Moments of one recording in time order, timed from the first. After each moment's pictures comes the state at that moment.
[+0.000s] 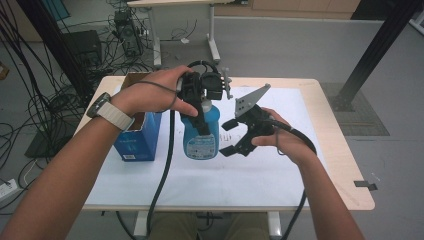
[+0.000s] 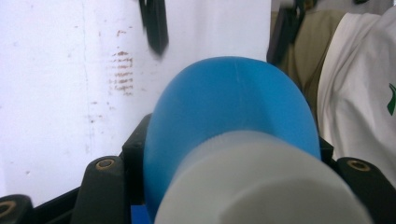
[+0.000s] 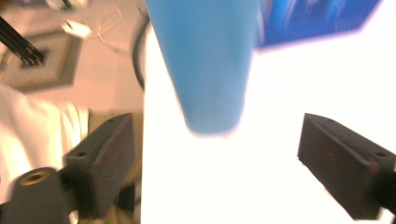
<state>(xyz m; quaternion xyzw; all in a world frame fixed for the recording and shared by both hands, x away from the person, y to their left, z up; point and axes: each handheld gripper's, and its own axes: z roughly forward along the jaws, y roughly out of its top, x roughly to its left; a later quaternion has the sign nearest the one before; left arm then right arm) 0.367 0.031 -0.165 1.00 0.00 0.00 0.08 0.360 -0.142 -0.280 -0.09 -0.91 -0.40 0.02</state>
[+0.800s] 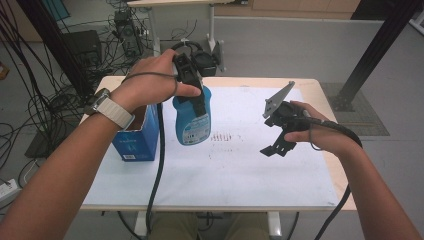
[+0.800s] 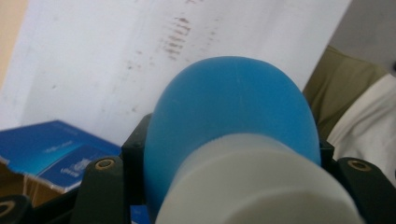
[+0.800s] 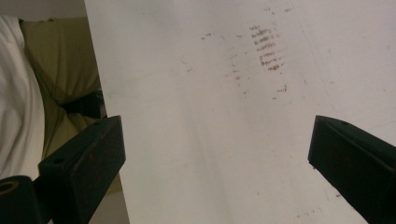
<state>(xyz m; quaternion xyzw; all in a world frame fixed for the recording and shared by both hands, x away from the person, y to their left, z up) 0.388 0.046 -0.139 0.97 0.22 0.04 0.07 0.356 -0.202 -0.256 -0.13 -0.96 -0.23 -0.05</state>
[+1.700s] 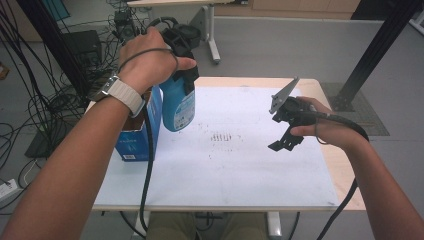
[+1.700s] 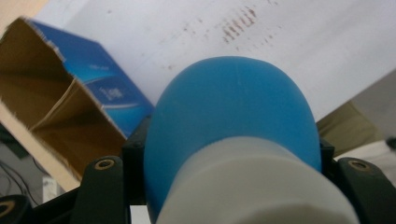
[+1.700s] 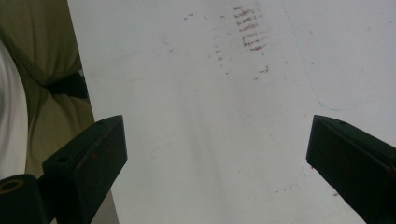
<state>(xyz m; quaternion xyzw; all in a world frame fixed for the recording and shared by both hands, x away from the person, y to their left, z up) 0.412 0.068 -0.102 0.89 0.44 0.06 0.03 0.367 -0.215 -0.250 -0.13 -0.97 -0.21 -0.06</state>
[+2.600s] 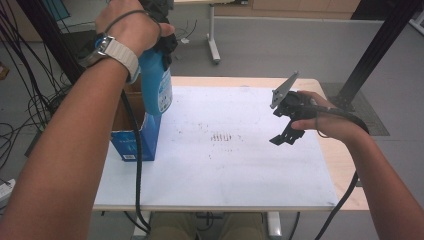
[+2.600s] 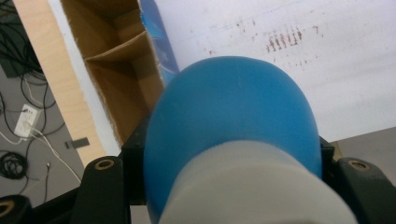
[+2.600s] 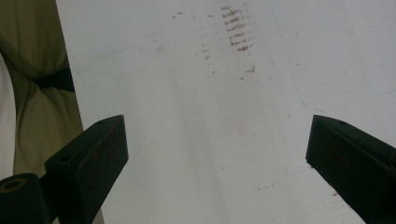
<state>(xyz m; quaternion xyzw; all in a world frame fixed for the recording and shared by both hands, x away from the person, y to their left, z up) 0.432 0.113 -0.060 0.80 0.60 0.05 0.02 0.379 -0.219 -0.245 -0.12 -0.97 -0.20 -0.07</state>
